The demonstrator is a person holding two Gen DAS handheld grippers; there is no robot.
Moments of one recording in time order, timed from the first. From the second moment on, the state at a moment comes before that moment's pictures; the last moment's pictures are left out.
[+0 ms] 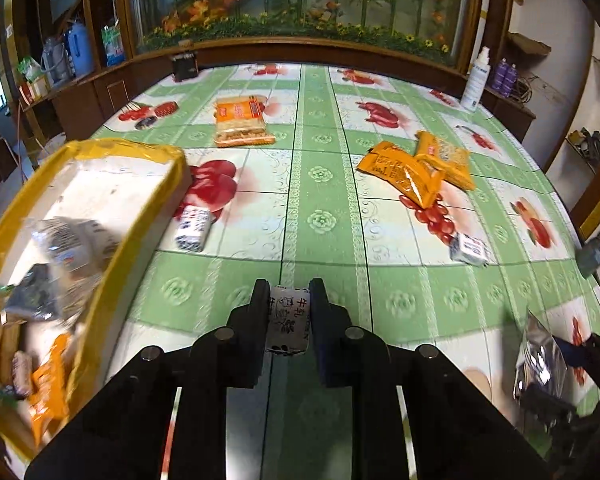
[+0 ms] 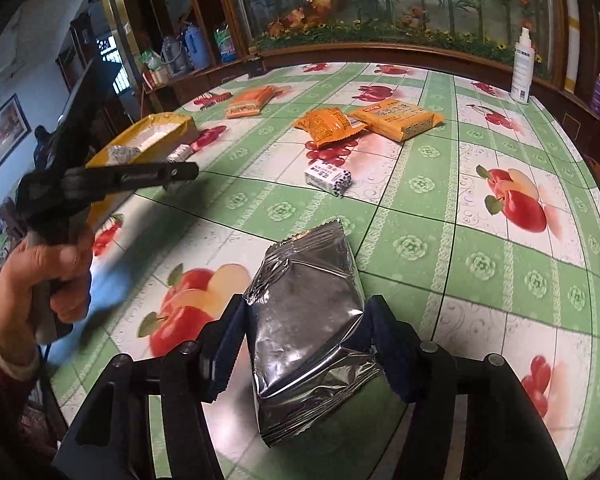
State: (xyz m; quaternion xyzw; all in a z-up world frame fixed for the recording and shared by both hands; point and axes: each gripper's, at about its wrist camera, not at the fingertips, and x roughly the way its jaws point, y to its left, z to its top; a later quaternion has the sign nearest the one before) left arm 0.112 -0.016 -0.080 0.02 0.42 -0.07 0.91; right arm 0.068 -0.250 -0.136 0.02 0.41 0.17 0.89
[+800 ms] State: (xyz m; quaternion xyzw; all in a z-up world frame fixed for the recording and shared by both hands) left arm 0.038 0.061 -0.047 0.01 0.37 -0.01 0.93; right arm 0.041 -0.182 -0.097 0.04 0.37 0.25 0.89
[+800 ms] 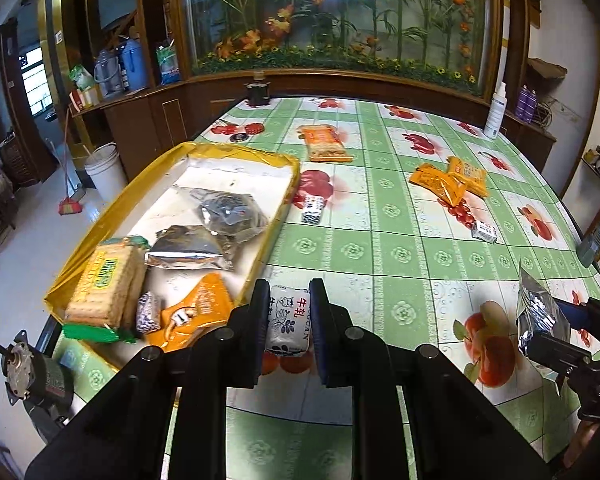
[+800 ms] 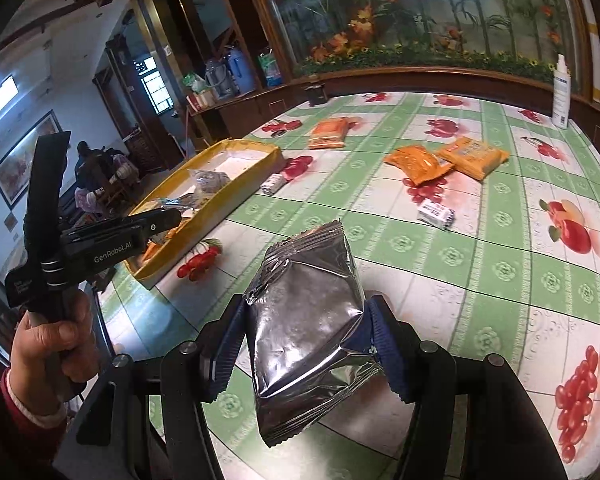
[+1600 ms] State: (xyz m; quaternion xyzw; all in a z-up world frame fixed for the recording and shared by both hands) left arm 0.037 0.124 -0.054 -0.02 0.37 0.05 0.93; right arm 0.058 -0.116 -0.089 0.01 0.38 0.30 0.87
